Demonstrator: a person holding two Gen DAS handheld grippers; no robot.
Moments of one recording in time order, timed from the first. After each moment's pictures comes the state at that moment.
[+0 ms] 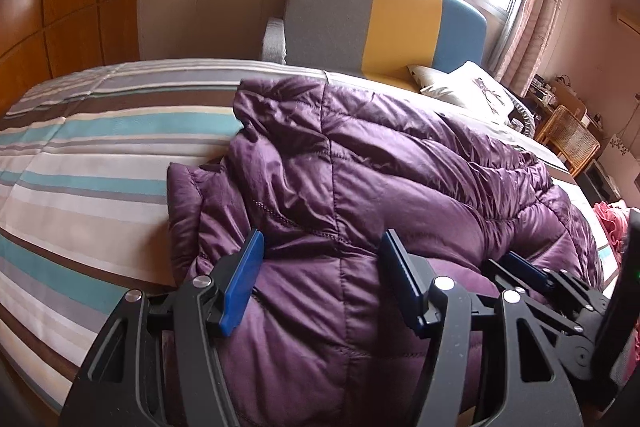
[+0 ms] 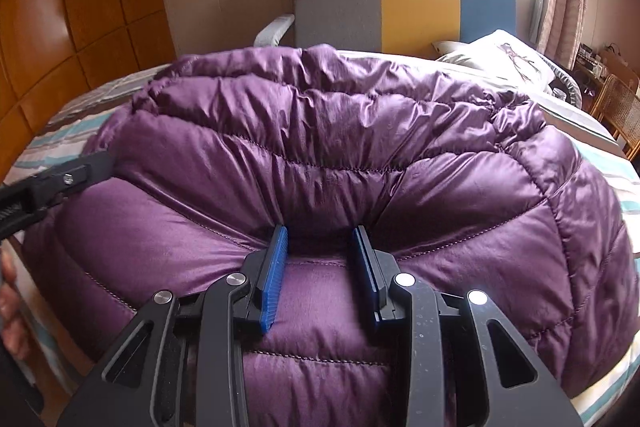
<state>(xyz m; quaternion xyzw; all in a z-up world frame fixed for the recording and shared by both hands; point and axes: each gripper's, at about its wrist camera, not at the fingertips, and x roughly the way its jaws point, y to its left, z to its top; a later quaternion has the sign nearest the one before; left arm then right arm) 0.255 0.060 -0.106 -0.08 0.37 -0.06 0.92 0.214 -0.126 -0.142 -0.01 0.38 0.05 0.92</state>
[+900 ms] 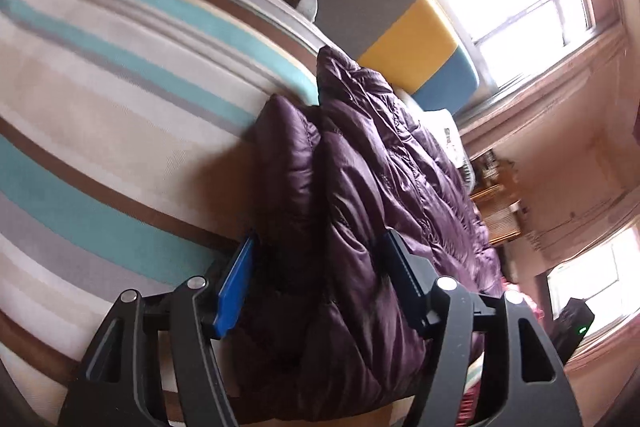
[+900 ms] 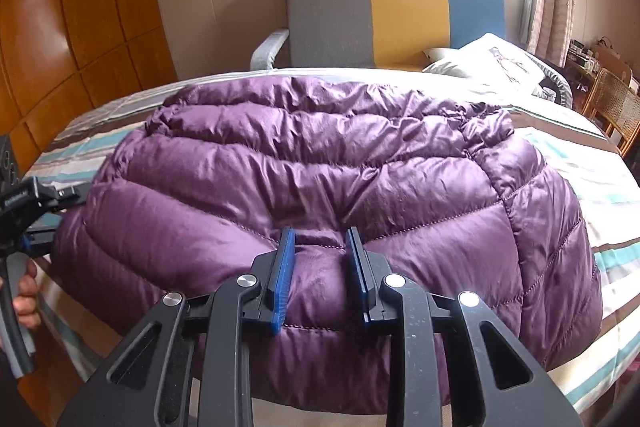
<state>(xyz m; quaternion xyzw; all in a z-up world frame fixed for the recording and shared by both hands) 0.254 0.174 -0.159 -0.34 0.41 -0.14 0.84 0.191 -0.141 -0.110 0.01 0.36 0.05 0.93</state>
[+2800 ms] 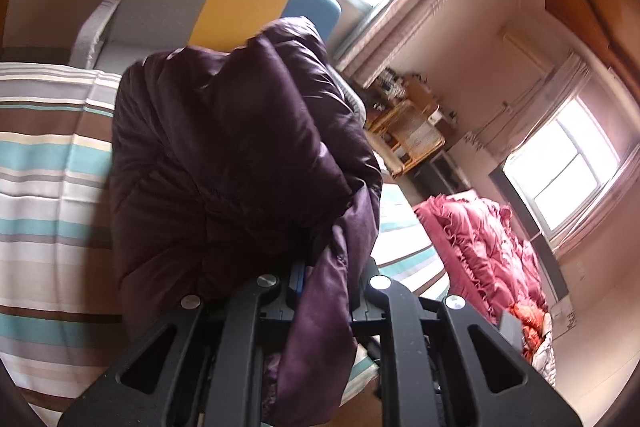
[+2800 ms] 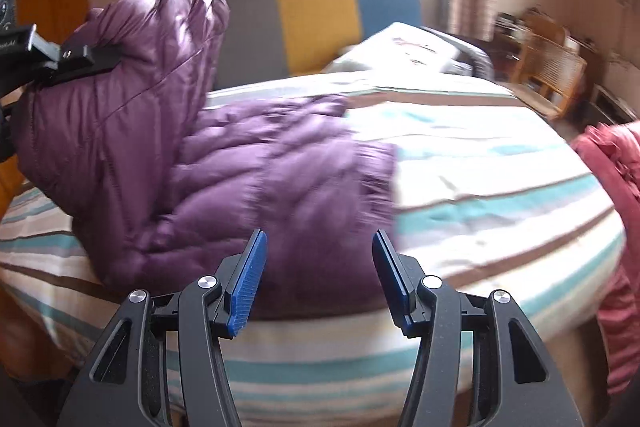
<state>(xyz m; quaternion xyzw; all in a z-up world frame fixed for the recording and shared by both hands) 0.278 -0.072 -0.019 -0.18 0.39 -0.33 0.84 0.109 -0.301 -0.086 0.06 0.35 -0.06 0.93</state>
